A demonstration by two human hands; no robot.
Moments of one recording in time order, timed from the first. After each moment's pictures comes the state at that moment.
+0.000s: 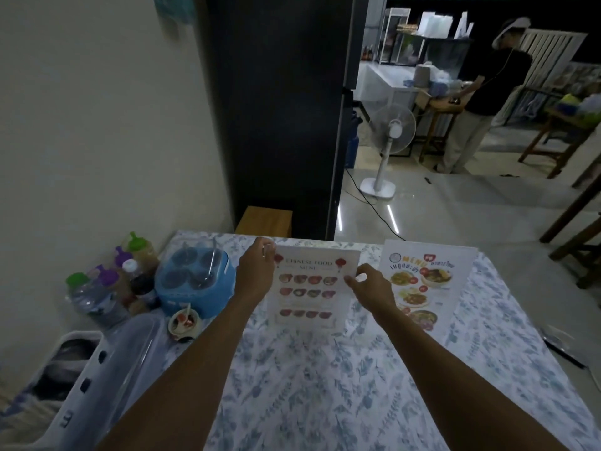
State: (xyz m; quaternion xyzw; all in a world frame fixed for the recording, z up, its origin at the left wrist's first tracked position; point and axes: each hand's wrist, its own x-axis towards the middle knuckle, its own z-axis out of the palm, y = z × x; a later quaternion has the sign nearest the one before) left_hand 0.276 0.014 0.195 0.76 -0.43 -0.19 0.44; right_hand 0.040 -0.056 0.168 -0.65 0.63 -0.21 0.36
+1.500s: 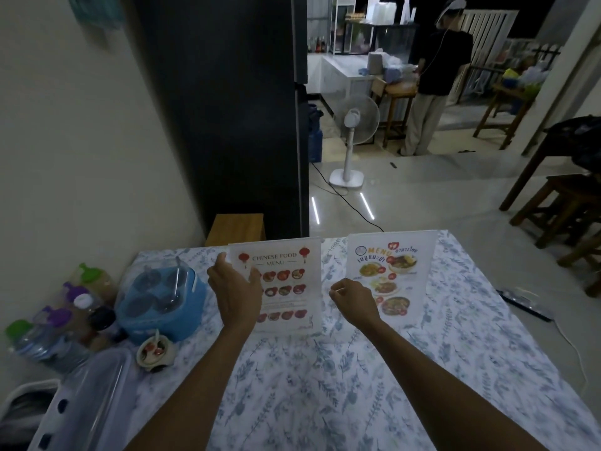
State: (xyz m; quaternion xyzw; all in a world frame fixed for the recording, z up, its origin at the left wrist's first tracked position) left_hand 0.220 0.012 0.182 0.80 -0.37 -0.07 0.46; right_hand 0.002 -0.055 0.134 -0.68 0.63 -0.18 0.32
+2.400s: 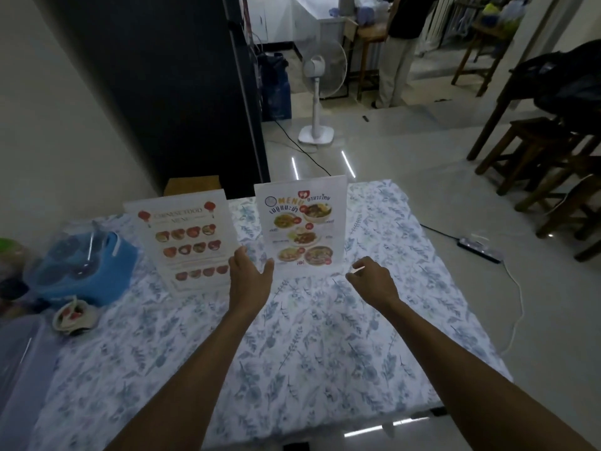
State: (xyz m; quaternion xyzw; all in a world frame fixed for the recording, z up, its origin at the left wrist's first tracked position) left_hand 0.017 0.010 0.115 0.79 -0.45 -0.23 0.35; right_hand -0.234 -0.040 0.094 -0.60 0.70 -0.16 0.36
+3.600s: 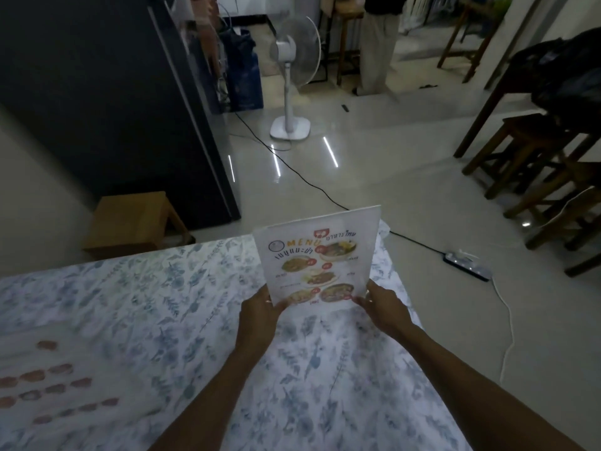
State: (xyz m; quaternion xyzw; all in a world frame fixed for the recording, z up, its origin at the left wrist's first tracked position) left_hand -0.089 -0.227 0.039 0.72 -0.50 -0.33 0.36; right_hand -0.351 -0.276 0.031 -0.65 0.68 -0.07 0.33
